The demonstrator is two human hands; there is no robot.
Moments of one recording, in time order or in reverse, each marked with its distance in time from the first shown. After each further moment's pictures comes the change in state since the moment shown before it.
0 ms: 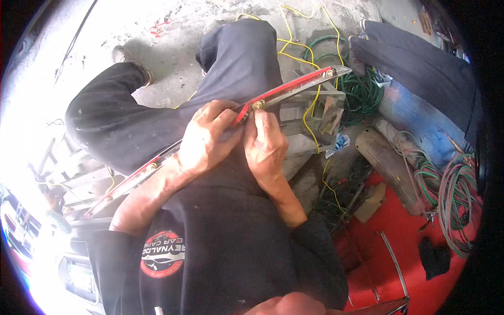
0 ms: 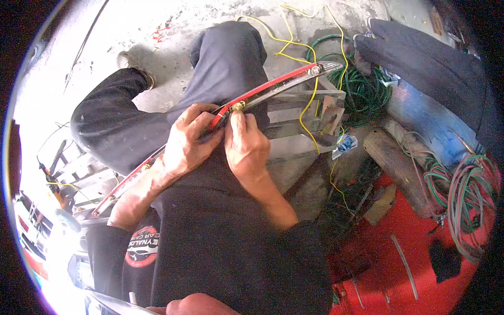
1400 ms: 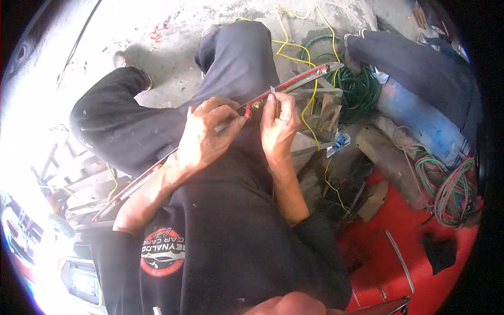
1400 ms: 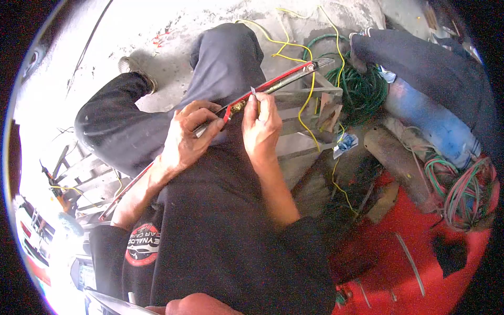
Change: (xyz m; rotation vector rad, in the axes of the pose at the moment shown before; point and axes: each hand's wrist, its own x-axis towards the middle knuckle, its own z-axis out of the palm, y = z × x) left_hand 0.003 0.009 -0.009 -0.137 -0.062 -0.215; right_hand 0.022 0.024 0.003 0.171 0.236 0.111
